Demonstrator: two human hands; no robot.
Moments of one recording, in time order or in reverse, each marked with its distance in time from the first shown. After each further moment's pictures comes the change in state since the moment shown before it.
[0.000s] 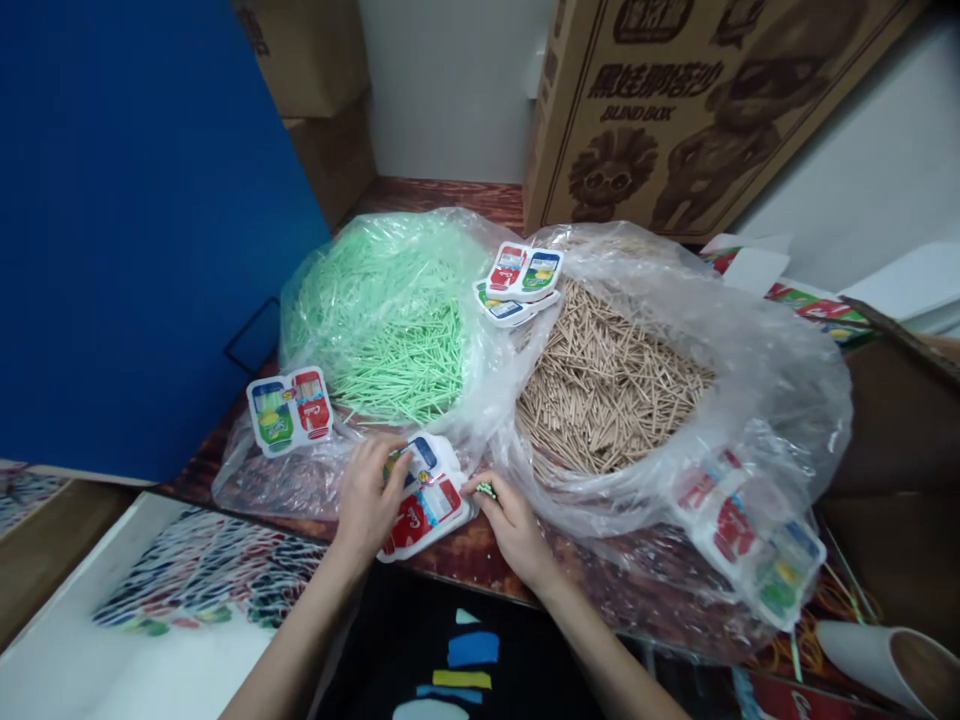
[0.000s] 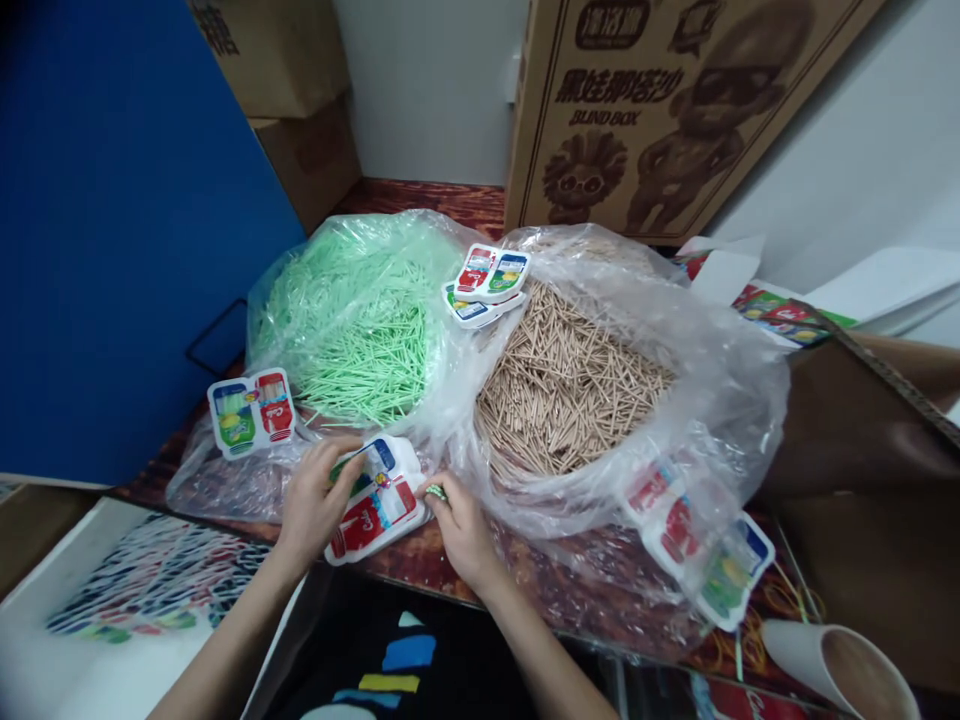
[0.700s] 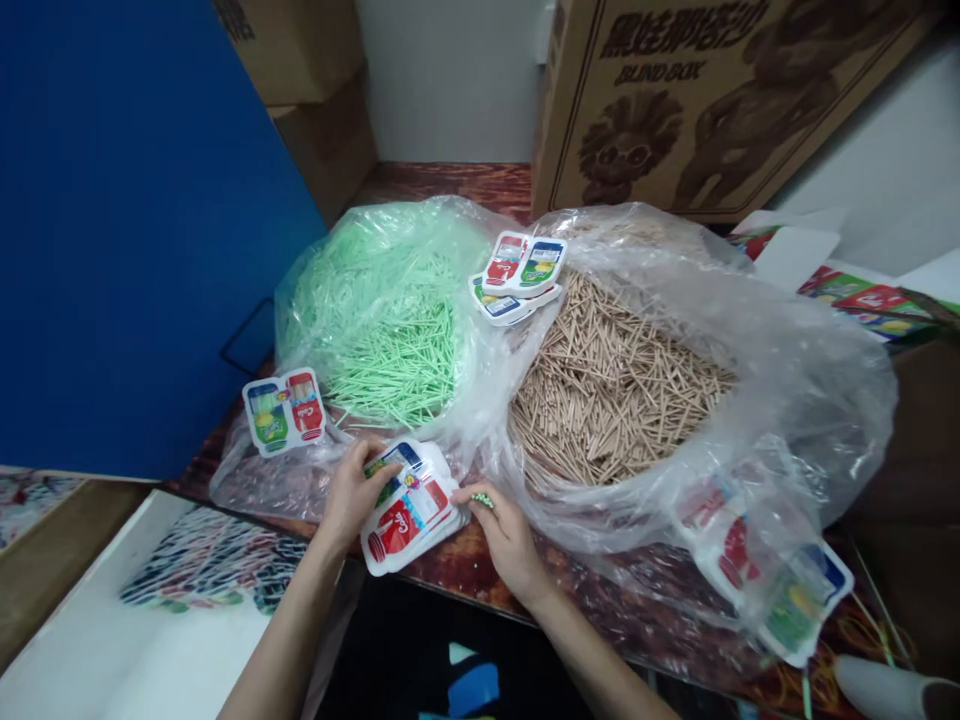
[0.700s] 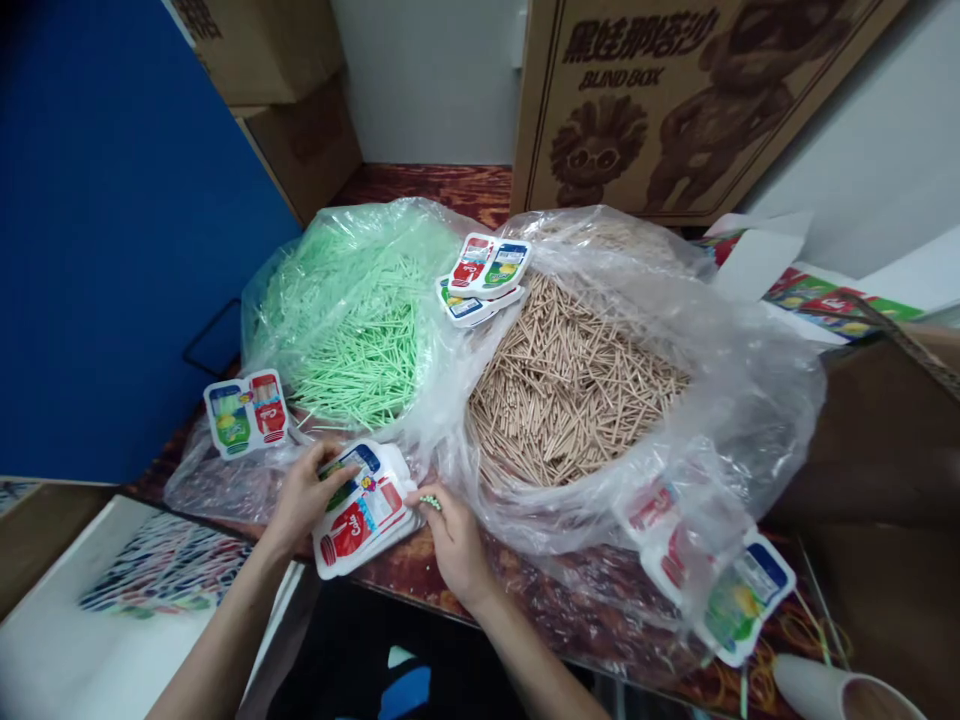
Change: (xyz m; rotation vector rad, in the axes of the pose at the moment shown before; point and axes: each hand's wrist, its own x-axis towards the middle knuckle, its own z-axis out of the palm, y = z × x) left_hand 0.010 -0.032 0.017 -0.035 -0.074 -0.284; right_hand 0.000 0.017 -0.007 0.159 0.008 0.032
